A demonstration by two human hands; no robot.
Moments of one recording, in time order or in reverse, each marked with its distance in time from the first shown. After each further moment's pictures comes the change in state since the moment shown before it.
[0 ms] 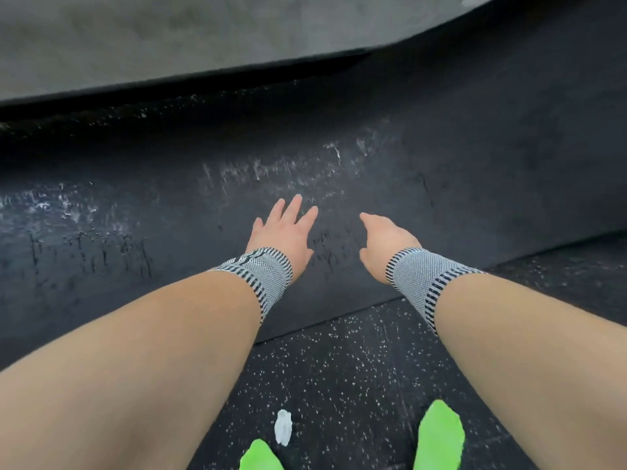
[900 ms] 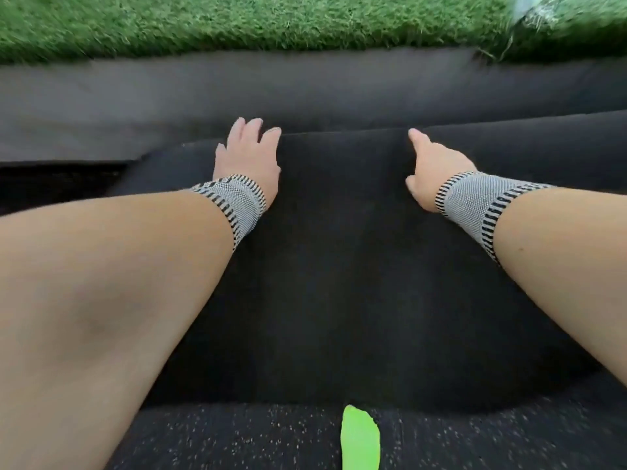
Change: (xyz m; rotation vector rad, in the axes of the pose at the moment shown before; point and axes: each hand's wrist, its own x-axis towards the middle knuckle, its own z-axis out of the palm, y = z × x) left_hand 0.064 -0.148 -0.241 -0.095 0.420 -0.397; right_hand 0.114 -0.112 -0.263 -0.196 0.330 -0.179
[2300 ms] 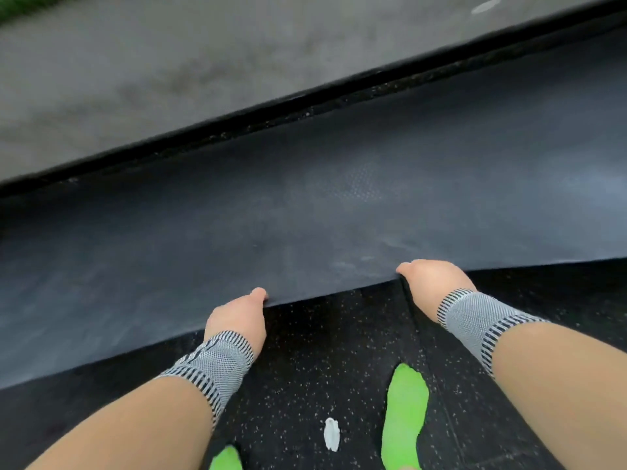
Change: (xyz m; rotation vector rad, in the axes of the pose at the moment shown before) left_hand -0.247 -0.026 0.146 0.164 -0.583 0.040; right_hand -0.233 0.050 0.212 -0.112 -0.365 -0.035
